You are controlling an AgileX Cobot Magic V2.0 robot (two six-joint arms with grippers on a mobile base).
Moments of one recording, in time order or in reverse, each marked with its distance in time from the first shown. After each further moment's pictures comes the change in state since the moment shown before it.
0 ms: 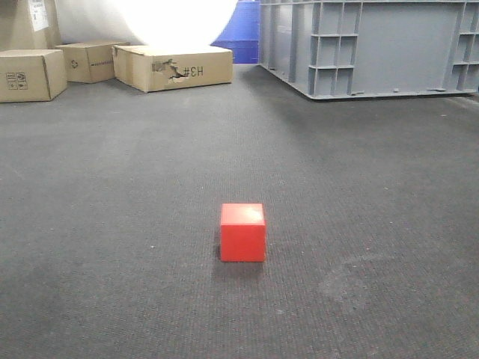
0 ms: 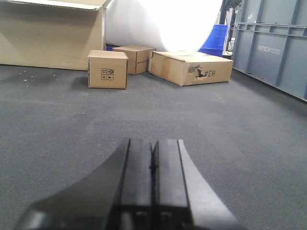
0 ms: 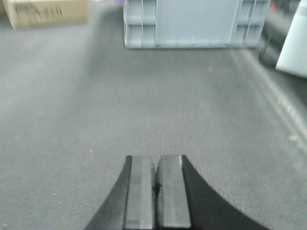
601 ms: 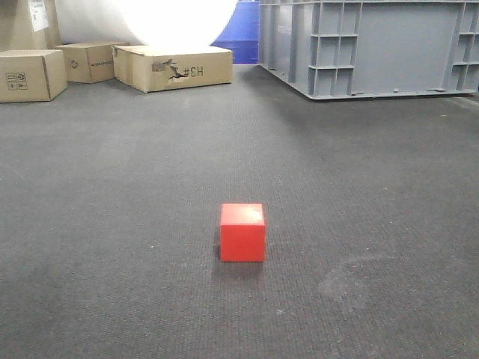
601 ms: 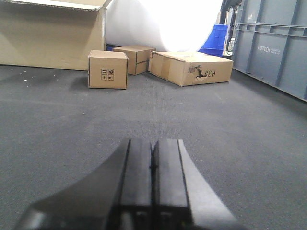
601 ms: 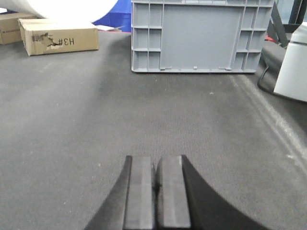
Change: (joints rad) left arm 0.000 0.000 0.000 0.000 0.000 0.000; right arm 0.000 -0.129 0.008 0.000 0.048 -0.002
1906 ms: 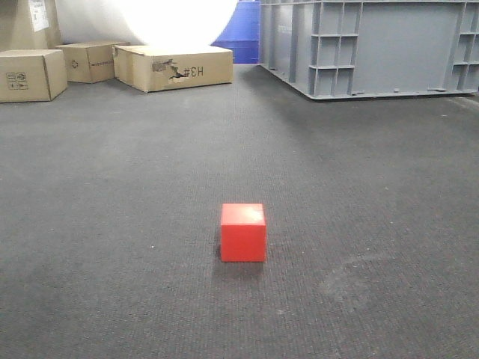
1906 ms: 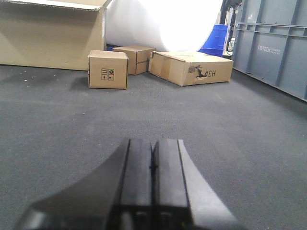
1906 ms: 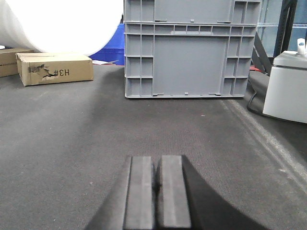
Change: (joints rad) left arm 0.000 0.000 0.000 0.000 0.000 0.000; right arm 0.000 -0.167 0.148 -0.247 -0.117 0.261
